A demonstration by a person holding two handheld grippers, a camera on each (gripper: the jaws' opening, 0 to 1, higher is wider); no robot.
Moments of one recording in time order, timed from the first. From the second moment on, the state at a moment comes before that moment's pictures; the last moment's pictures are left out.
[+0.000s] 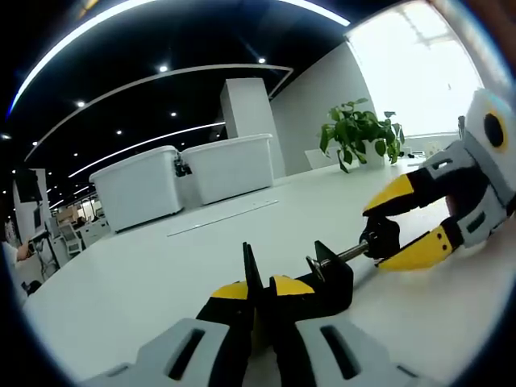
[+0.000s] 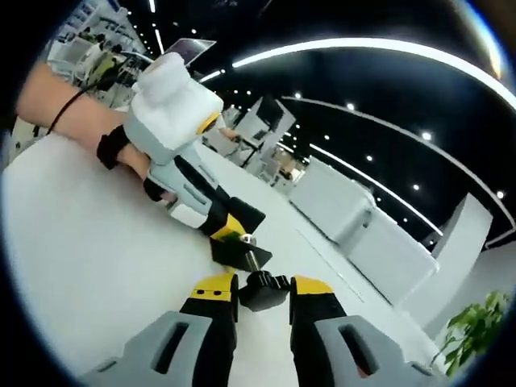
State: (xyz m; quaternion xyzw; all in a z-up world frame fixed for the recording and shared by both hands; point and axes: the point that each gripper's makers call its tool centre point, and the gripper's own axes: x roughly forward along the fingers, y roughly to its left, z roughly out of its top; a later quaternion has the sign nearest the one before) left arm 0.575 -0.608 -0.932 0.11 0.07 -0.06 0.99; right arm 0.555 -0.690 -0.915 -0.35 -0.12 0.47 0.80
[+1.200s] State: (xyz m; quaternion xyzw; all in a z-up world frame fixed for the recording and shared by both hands) left arm 0.573 -0.609 -0.933 0.11 0.07 -0.06 0.99; right arm 0.557 -0.700 -0.896 -0.08 0.02 0.52 0.85
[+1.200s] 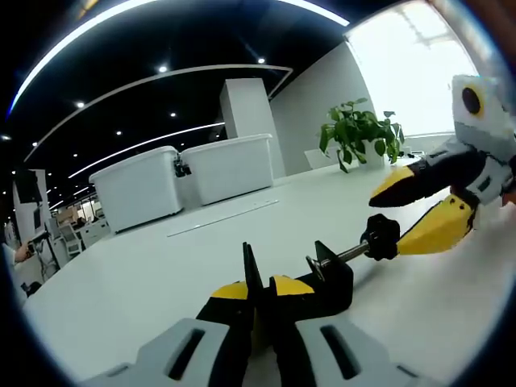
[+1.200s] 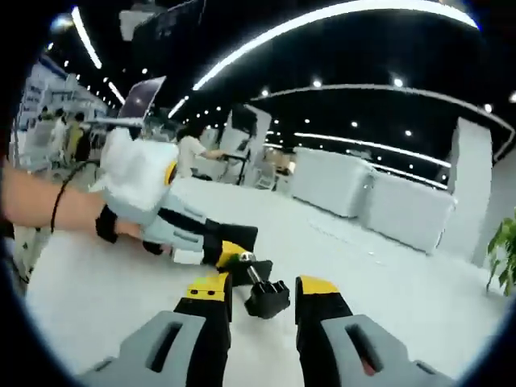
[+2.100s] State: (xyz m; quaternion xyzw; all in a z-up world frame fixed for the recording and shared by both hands) left arm 0.575 -0.608 -0.934 0.11 0.07 -0.06 0.99; right arm 0.573 -0.702 -0.918 0.15 0.17 0.50 0.84
